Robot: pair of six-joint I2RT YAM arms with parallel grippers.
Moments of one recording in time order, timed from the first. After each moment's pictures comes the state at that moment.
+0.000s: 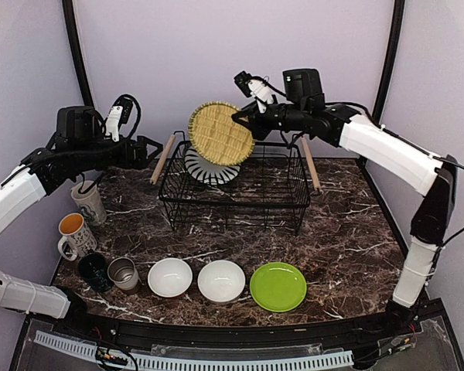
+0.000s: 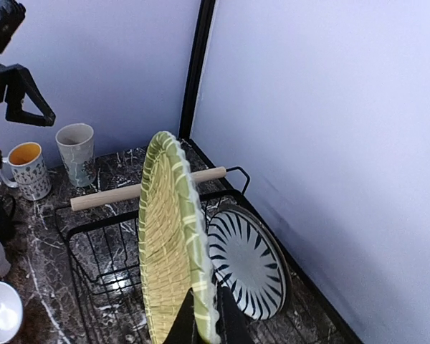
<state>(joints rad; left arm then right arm) -0.43 1.14 1.19 -0.40 0.17 -0.14 0.72 1.90 1.93 -0.30 -0.26 -0.31</state>
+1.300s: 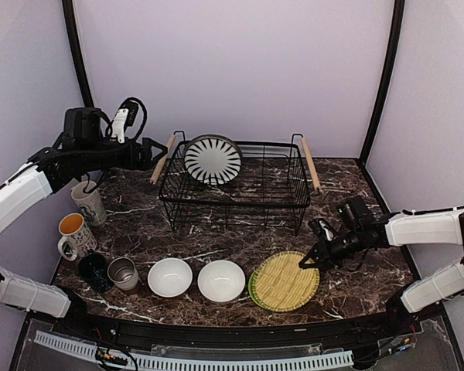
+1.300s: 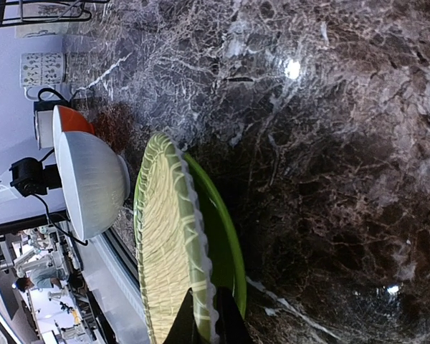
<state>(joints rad) -0.43 1.19 1.19 -0.39 0.20 -0.17 0.48 1.32 0.54 -0.28 -0.72 0.53</state>
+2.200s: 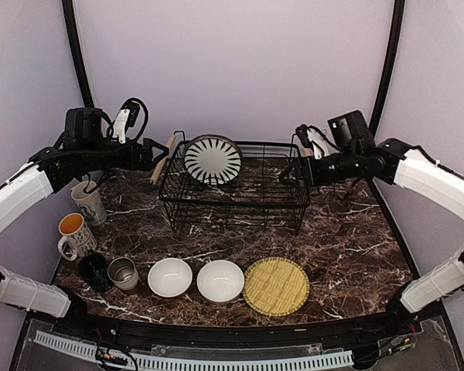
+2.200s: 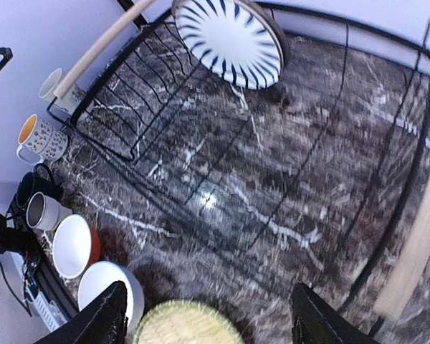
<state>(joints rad) -0.43 1.19 1.19 -0.39 0.22 -0.17 0.62 1.31 1.21 -0.59 -0.24 0.29</state>
